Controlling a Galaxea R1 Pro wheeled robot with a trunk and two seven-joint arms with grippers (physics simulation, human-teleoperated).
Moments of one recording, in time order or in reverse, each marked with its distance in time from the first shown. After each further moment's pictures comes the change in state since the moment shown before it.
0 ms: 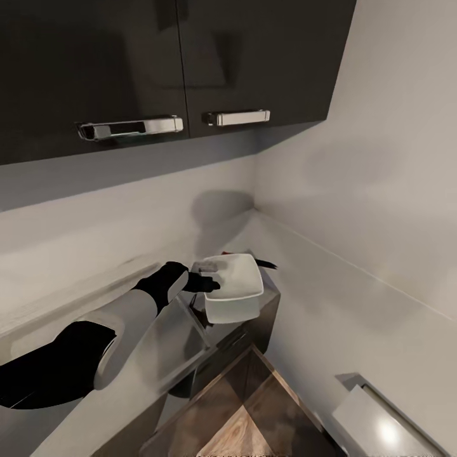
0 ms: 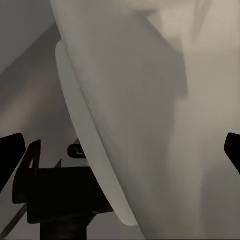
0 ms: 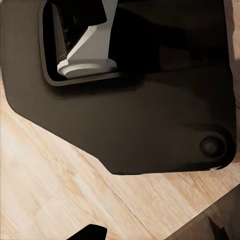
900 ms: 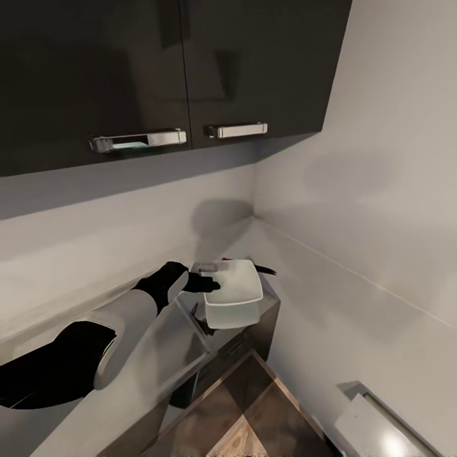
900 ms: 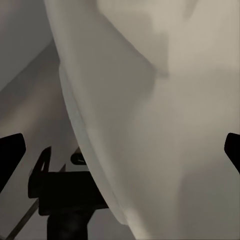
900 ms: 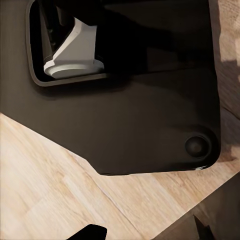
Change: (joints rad) left arm 0.000 0.000 0.000 0.001 0.000 0.000 -0.001; right arm 0.000 0.000 0.000 0.000 0.000 0.000 -0.002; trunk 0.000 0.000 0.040
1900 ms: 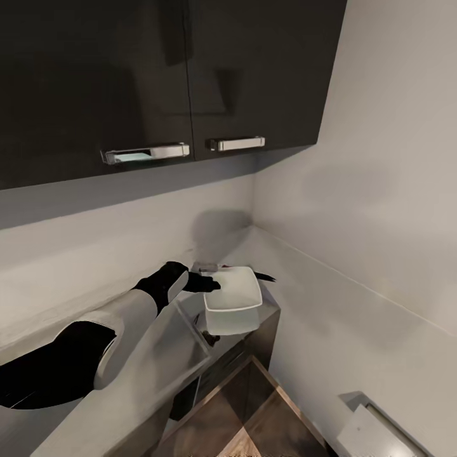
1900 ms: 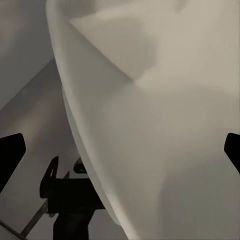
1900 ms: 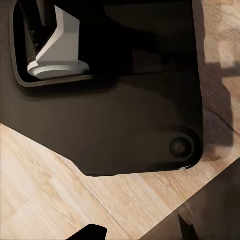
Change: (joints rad) left arm 0.000 0.000 0.000 -0.002 0.000 0.000 -0.002; right arm 0.000 0.000 0.000 0.000 -0.001 0.000 0.000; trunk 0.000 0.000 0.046
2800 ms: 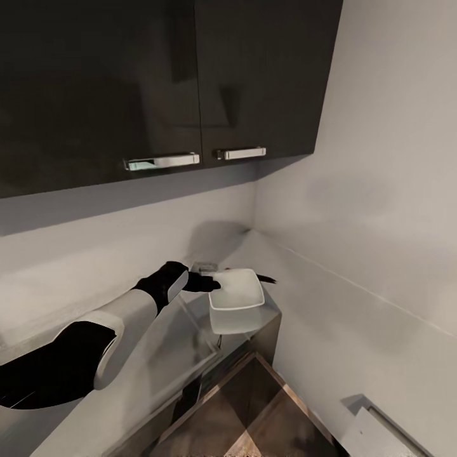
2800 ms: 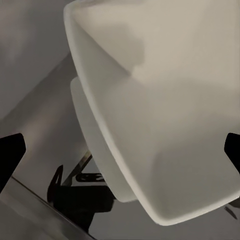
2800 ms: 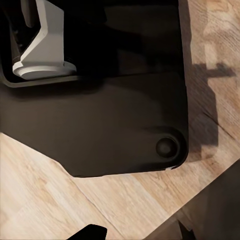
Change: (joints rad) left arm 0.000 0.000 0.000 -0.004 0.001 0.000 -0.001; right arm 0.000 0.000 0.000 0.000 0.000 0.000 -0.001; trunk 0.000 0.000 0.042
